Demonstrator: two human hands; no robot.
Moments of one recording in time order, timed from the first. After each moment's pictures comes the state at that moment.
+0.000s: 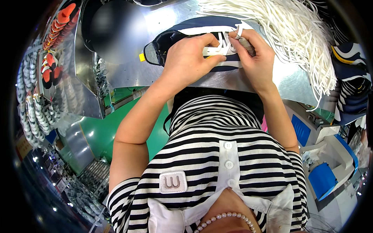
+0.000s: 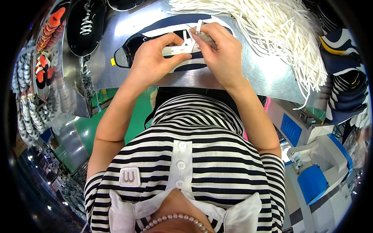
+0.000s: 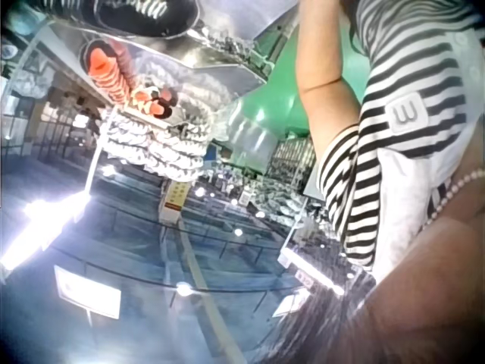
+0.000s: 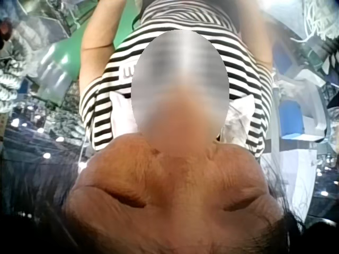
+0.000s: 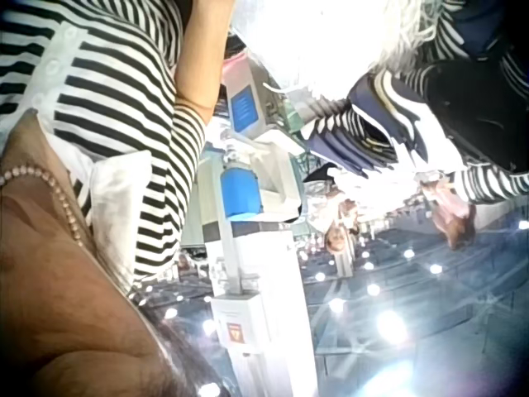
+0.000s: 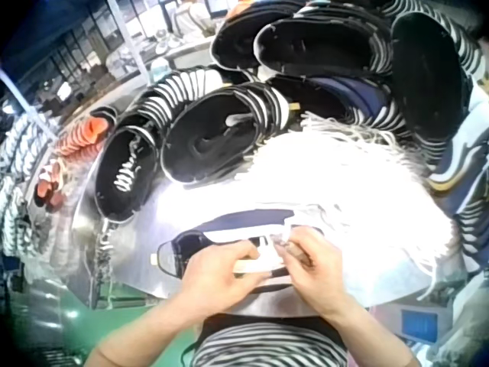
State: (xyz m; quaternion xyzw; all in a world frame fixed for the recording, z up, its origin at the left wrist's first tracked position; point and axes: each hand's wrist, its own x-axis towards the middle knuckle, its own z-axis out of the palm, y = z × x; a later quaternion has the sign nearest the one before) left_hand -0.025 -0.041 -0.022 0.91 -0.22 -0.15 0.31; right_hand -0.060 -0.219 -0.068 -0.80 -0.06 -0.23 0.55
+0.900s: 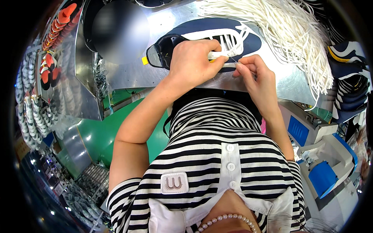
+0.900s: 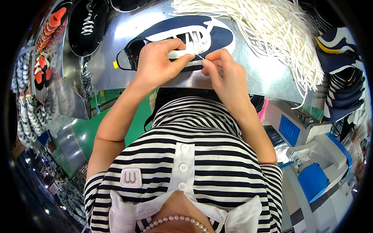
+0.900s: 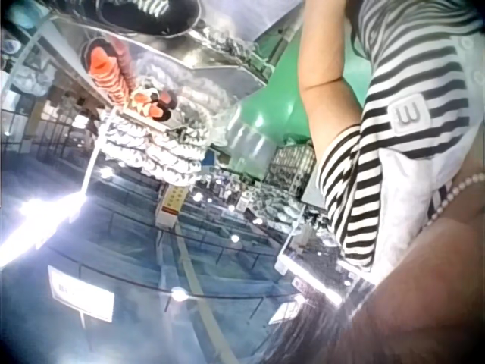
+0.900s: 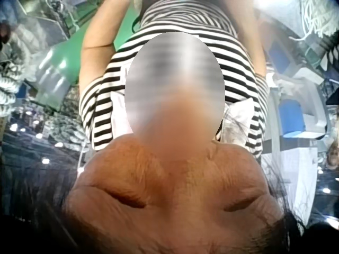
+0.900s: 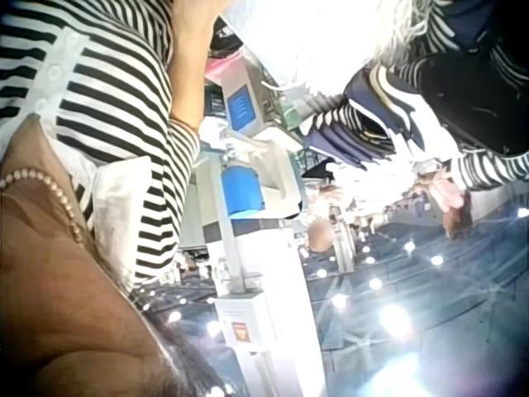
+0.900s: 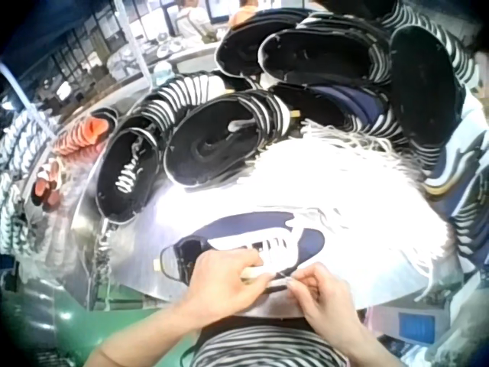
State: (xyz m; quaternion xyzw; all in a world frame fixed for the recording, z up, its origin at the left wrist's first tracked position) left_hand -0.030 -0.041 -0.030 0.90 -0.29 -0.03 0.33; right_hand -0.113 -0.222 -0.039 -0.82 0.09 0.04 0.56
